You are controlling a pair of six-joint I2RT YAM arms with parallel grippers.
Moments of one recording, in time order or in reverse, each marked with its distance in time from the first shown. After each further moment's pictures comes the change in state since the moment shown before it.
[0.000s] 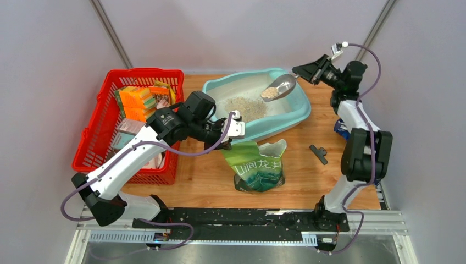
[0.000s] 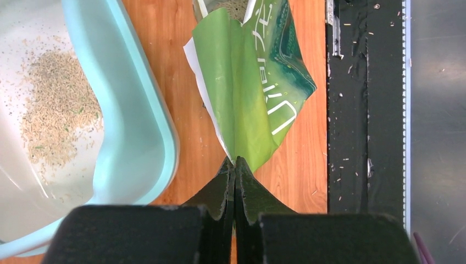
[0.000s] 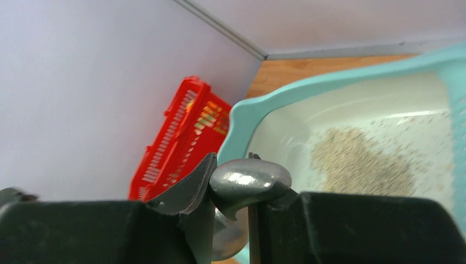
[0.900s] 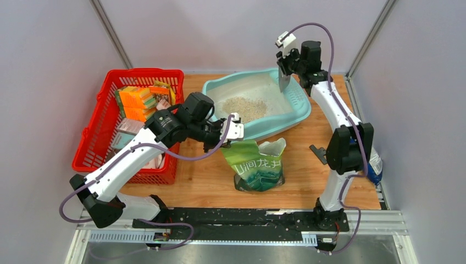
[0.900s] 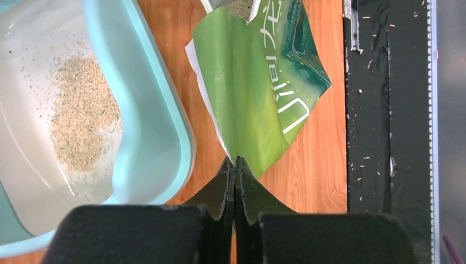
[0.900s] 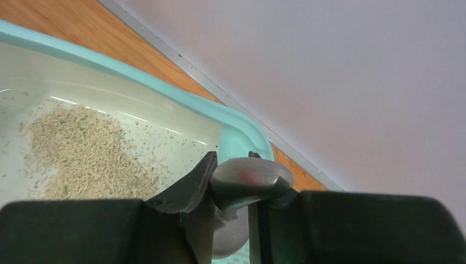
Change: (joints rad) left arm 0.002 -0.017 -0.021 0.029 -0.031 0.049; right arm 0.346 0.230 0.526 -0.756 0.735 -1.560
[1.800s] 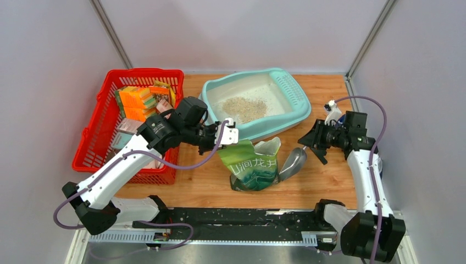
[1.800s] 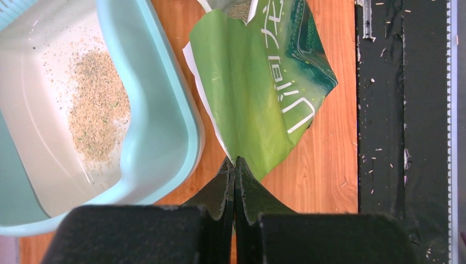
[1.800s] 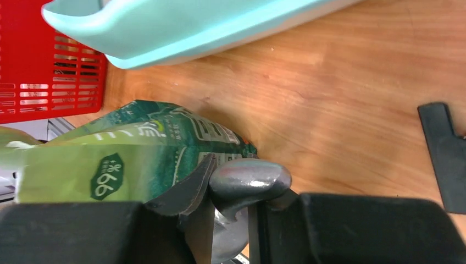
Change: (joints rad) left arm 0.000 -0.082 -0.065 0.022 -0.041 0.036; right arm -0.350 -0.898 -0.882 -0.584 -0.451 0.512
